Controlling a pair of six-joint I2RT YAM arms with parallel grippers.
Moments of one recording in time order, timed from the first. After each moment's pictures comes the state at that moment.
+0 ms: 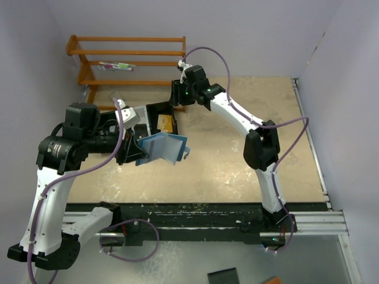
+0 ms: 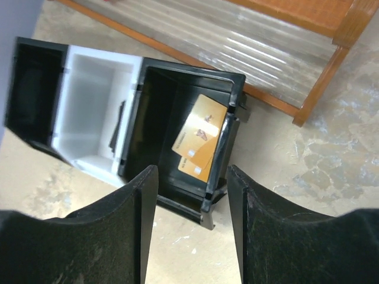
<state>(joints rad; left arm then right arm) -0.24 0.98 1.48 -1.24 0.87 0.29 0.60 2.18 2.05 -0.48 -0.16 0.36</state>
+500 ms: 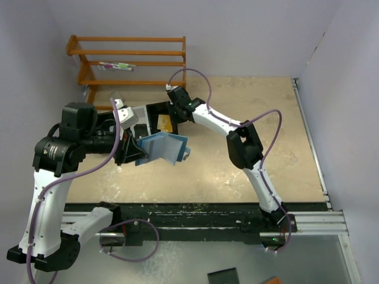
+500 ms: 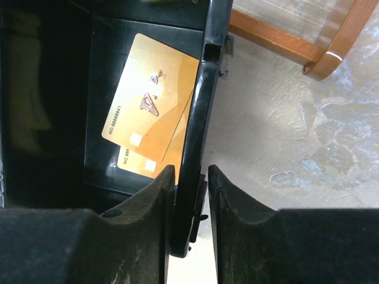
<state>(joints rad) -0.24 0.98 1.52 -1.26 0.89 0.29 0.70 2.38 2.09 -0.57 0.09 0.32</state>
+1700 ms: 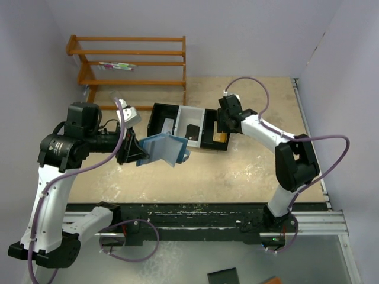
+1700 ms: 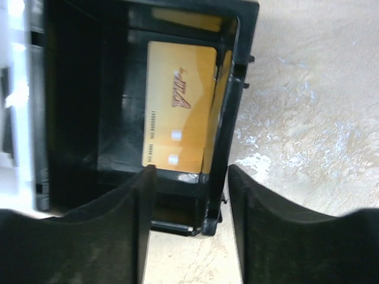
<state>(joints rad) -0.24 0.99 1.48 -1.25 0.88 0.30 0.44 1.75 1.23 -0.45 0.27 0.37</state>
